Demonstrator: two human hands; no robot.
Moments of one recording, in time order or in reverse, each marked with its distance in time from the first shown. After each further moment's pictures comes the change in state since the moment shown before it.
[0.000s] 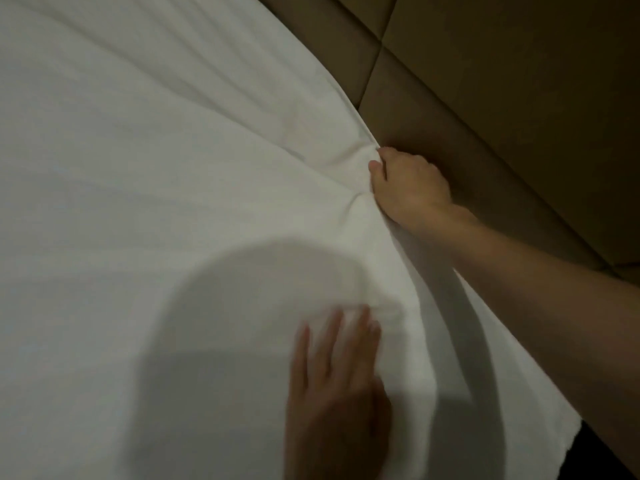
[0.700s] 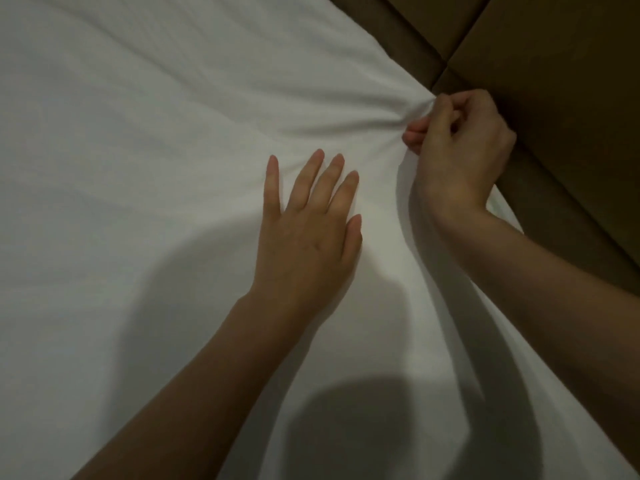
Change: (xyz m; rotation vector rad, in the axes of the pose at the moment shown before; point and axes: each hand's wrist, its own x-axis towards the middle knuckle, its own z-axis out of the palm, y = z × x) left_hand 0.136 -0.107 -0.008 0.174 -0.071 -0.037; right_hand 0.026 -0.049 -0.016 0.782 0.665 0.102
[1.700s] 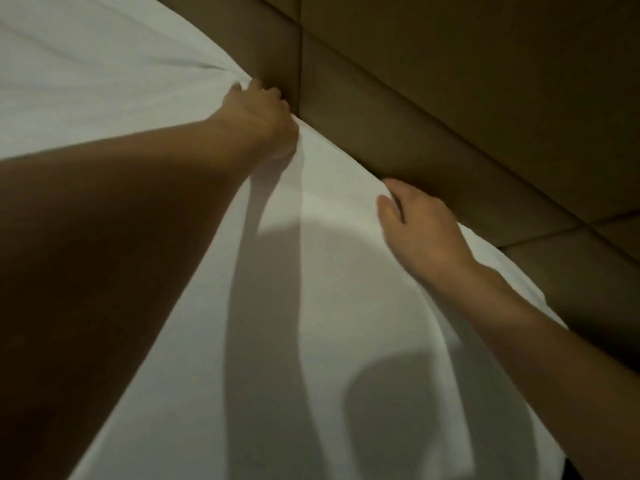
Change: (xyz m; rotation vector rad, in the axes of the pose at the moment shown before) left_hand 0.153 0.031 0.007 0.496 -0.493 0.218; right_hand -0.059 0.079 -0.103 -0.483 -0.564 0.097
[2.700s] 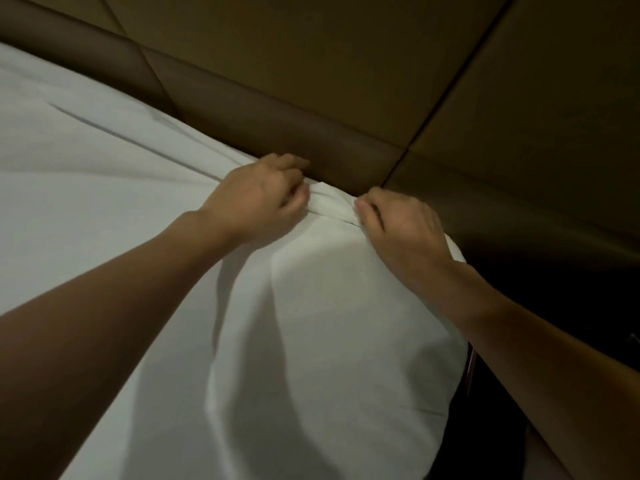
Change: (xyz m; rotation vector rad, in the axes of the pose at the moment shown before) left_hand -0.096 0.128 -0.011 -0.474 0.314 0.549; right_hand -0.090 0.084 -0.037 -0.095 0.212 0.035
